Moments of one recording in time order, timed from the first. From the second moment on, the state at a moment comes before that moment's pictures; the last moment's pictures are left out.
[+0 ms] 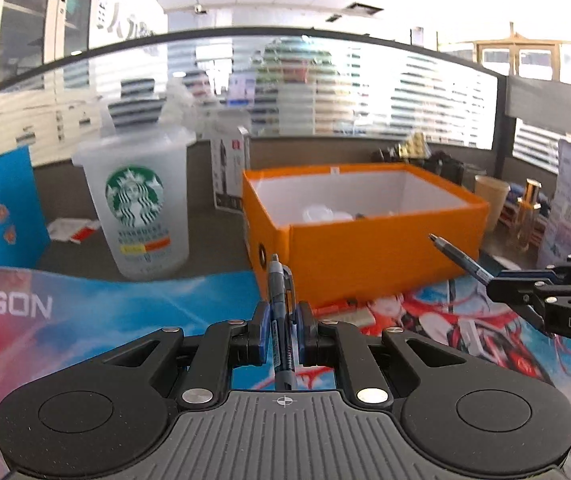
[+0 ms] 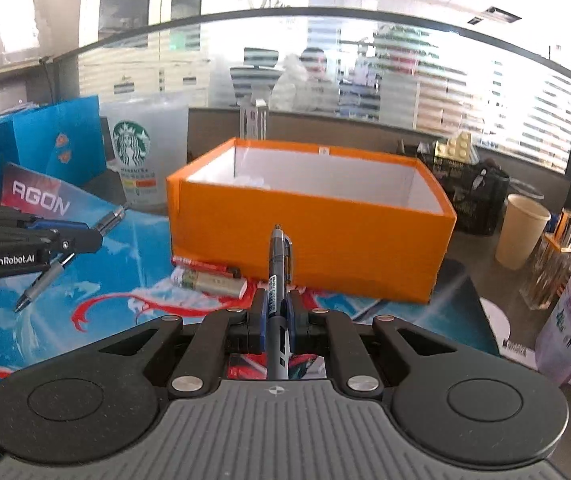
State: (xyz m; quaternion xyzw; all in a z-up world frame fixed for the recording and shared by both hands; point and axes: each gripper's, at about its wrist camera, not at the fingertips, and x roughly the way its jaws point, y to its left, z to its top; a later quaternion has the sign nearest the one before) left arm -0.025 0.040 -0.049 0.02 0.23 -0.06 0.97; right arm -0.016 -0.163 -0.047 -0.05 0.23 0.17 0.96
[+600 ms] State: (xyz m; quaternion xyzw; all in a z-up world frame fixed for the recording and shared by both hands) left arm 0.023 0.029 -0.004 0.01 0.20 -0.06 0.98; right arm 0.010 -0.172 -0.016 -0.05 0.18 0.18 0.97
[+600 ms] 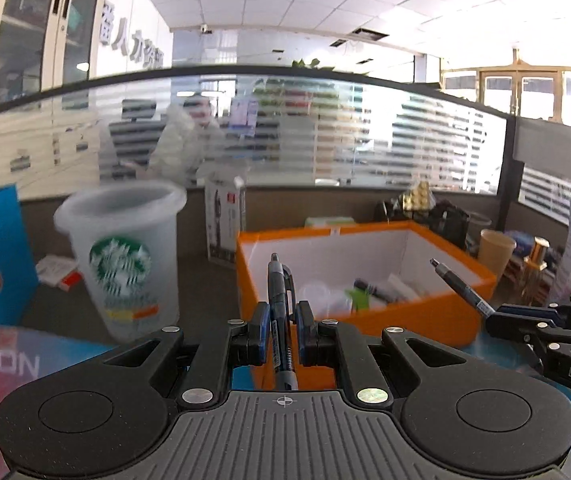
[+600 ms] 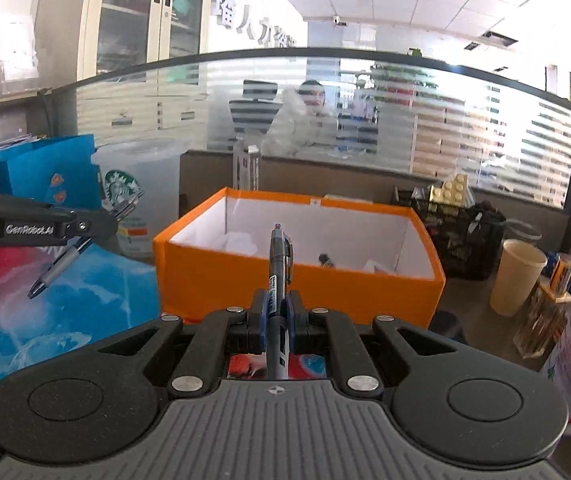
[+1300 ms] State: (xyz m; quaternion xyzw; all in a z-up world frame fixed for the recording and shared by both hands) left arm 0.149 -0.017 0.001 0.04 0.22 -0.08 0.97; right arm 0.136 -0.190 0.009 -0.03 0.19 0.18 0.97
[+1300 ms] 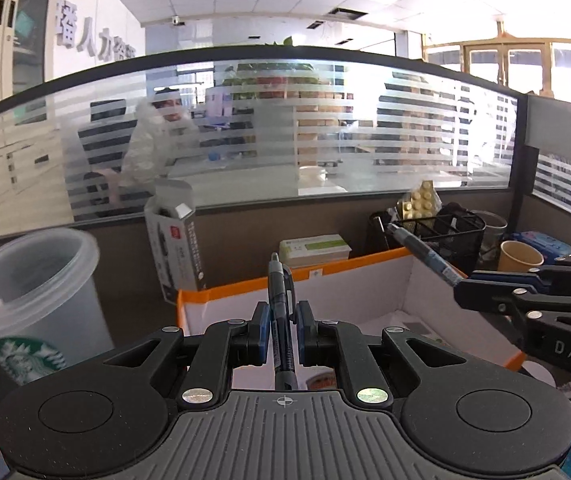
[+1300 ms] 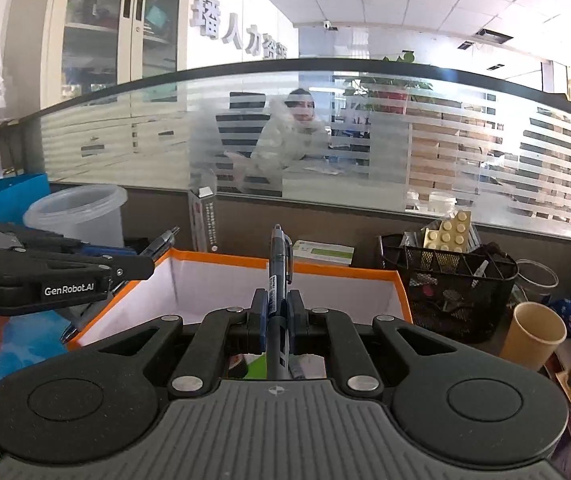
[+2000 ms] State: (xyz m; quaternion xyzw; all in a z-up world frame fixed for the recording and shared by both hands) left arm 0.194 -0.025 -0.041 0.05 0.31 -0.09 0.95; right arm 0.193 -0.178 -0.041 -0.02 0.28 0.19 0.94
